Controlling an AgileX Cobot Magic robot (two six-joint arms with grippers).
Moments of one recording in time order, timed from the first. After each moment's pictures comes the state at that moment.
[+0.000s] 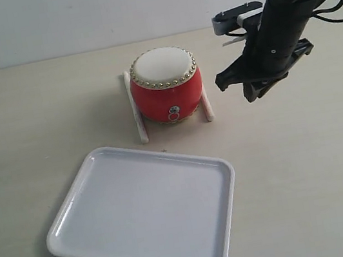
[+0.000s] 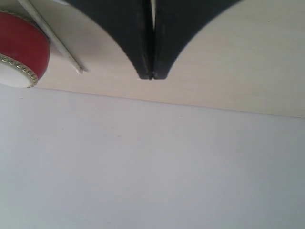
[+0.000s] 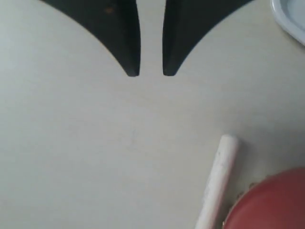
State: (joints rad) left arm -0.06 0.01 0.00 0.07 0.08 -0.20; right arm 0.32 1.96 -1.31 0.08 0.80 -0.07
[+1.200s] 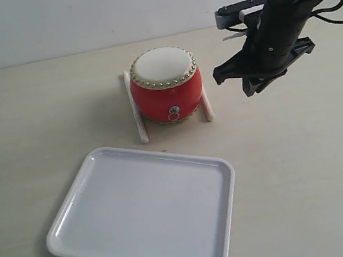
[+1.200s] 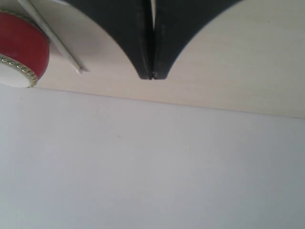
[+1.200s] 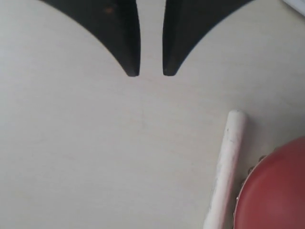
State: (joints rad) left arm -0.06 0.01 0.00 0.07 0.08 -0.20; right arm 0.32 1.96 -1.31 0.05 0.74 0.03
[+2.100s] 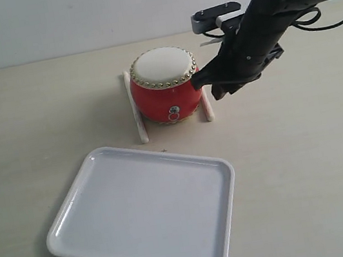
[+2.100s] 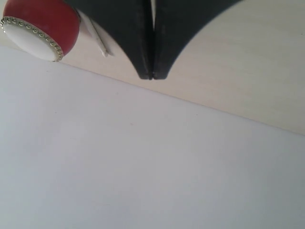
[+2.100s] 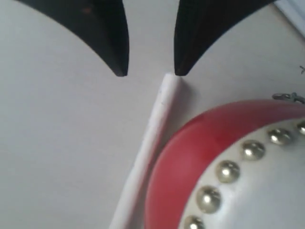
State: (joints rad) left arm -0.06 0.01 0.00 0.07 0.05 -0.40; right arm 0.38 2.00 -1.31 0.22 0.60 -0.17
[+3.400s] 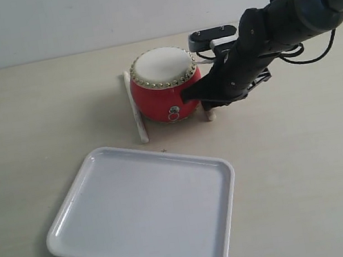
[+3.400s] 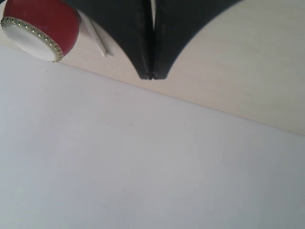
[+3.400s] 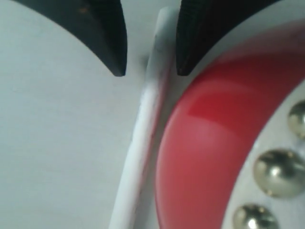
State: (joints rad) left arm -0.06 0.01 0.00 0.07 0.05 -0.40; right arm 0.41 2.11 -1.27 0.25 0.34 -0.05
